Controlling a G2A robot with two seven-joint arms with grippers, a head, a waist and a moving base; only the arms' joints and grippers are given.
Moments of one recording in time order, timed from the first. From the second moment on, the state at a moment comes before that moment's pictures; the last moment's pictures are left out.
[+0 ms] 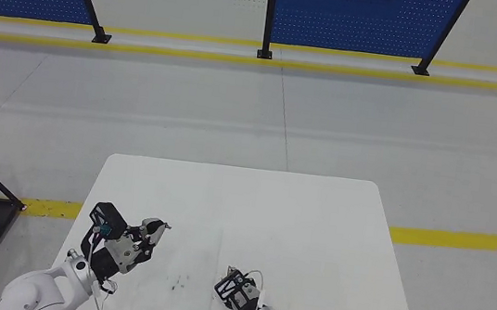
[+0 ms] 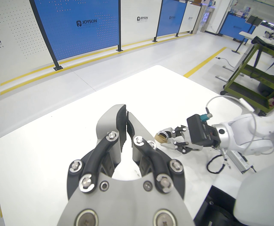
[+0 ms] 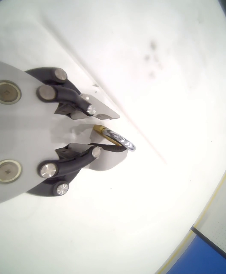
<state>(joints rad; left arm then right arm) 2.09 -1.08 -1.72 -2.04 1.04 -0.61 -0.11 -1.61 -1.31 0.74 -1.44 -1.53 0.08 0.09</state>
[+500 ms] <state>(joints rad) 2.09 -1.08 -1.72 -2.04 1.04 -0.61 -0.11 -1.66 -1.29 0.83 -1.55 -1.45 -0.02 -0.07</state>
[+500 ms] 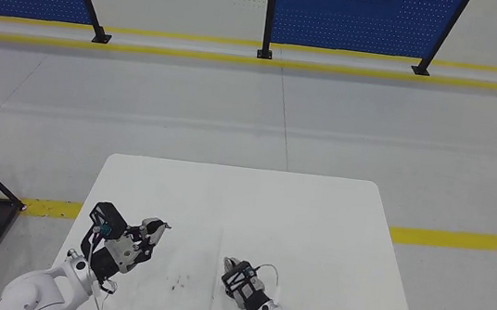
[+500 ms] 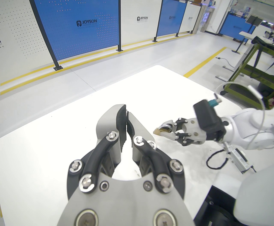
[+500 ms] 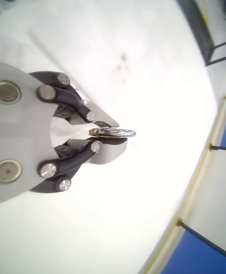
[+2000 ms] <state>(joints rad) 2.03 -1.10 -1.54 -1.91 0.75 -0.85 0.07 -1.71 -1.27 0.87 -1.64 -0.82 -0.65 -0.55</state>
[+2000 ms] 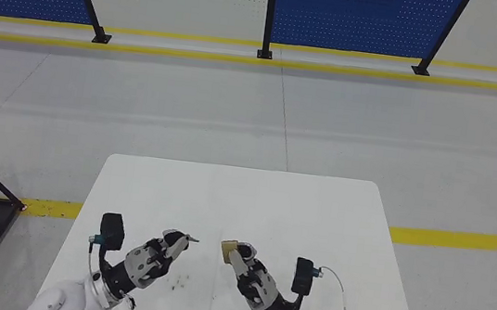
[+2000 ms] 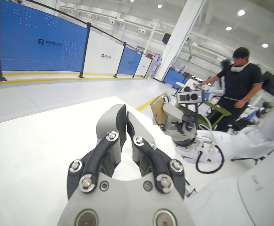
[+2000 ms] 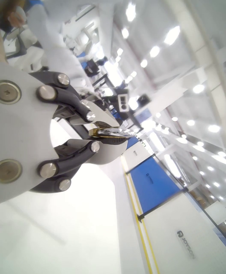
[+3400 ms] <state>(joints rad) 1.91 -1.15 -1.21 -1.68 0.46 -1.01 0.32 -1.64 -1.30 0.81 -1.52 -0.70 -0.76 -0.66</state>
